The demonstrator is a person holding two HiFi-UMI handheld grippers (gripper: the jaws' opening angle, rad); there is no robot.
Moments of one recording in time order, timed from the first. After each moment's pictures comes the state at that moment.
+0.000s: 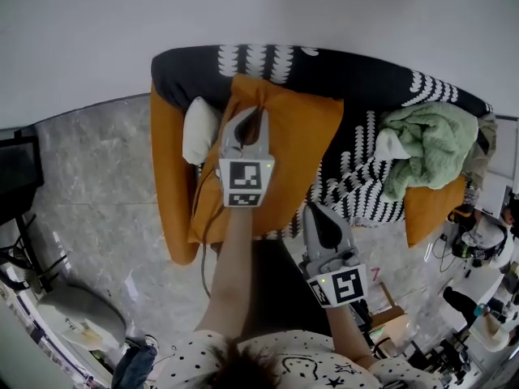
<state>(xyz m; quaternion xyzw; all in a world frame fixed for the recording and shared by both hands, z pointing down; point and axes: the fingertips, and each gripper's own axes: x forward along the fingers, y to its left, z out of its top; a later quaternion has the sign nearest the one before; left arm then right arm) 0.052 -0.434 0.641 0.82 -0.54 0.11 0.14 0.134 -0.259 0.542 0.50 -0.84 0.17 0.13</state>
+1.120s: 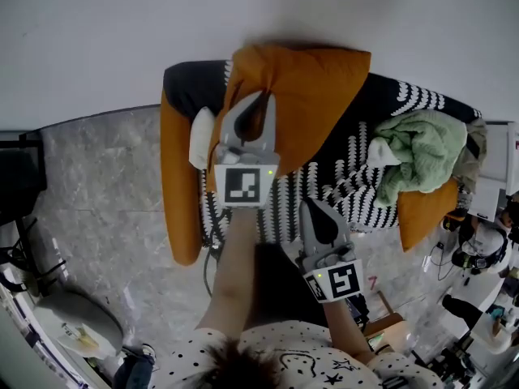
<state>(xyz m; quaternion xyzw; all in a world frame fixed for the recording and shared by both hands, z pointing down) 0.036 -0.448 0.487 0.82 -0.56 -0.07 0.05 0.120 -0.266 0.499 0.50 -0.85 0.13 0.11</state>
